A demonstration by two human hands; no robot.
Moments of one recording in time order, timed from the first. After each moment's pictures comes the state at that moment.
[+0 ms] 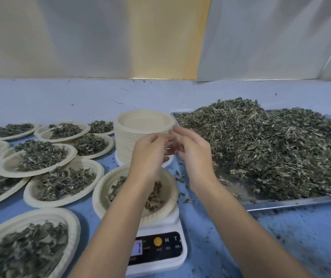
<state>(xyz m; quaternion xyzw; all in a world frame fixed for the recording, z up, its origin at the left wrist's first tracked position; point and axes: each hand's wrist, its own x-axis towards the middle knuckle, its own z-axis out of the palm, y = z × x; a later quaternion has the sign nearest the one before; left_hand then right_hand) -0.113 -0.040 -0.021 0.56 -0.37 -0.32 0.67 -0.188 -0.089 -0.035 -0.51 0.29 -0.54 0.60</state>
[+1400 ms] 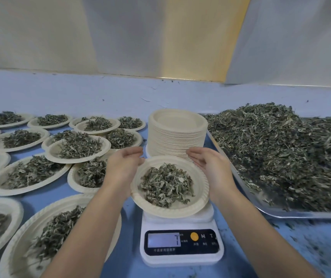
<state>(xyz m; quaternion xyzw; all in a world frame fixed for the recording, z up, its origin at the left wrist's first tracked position) -0.008 0.007 -0.059 0.63 -0.20 -0.30 0.68 -0.165 -0.081 -0.064 -0.52 0.37 -0.48 0.60</state>
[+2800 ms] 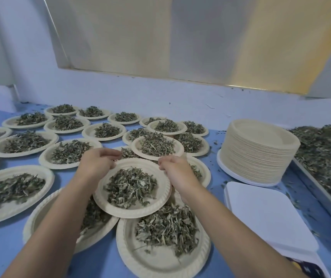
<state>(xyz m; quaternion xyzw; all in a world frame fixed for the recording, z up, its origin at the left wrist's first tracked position) 0.168 0.152 -0.064 0.77 -0.18 -0.16 0.59 0.032 0.025 -0.072 -0.73 0.30 -0.22 0.57</state>
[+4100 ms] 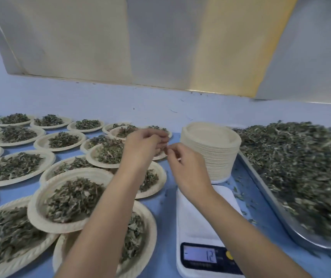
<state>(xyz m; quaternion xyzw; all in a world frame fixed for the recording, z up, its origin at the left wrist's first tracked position) 0.023 0.033 -0.003 0.59 -0.31 -0.21 0.71 -0.071 -0.026 -0.036 -0.84 0.27 -0.40 0.24</state>
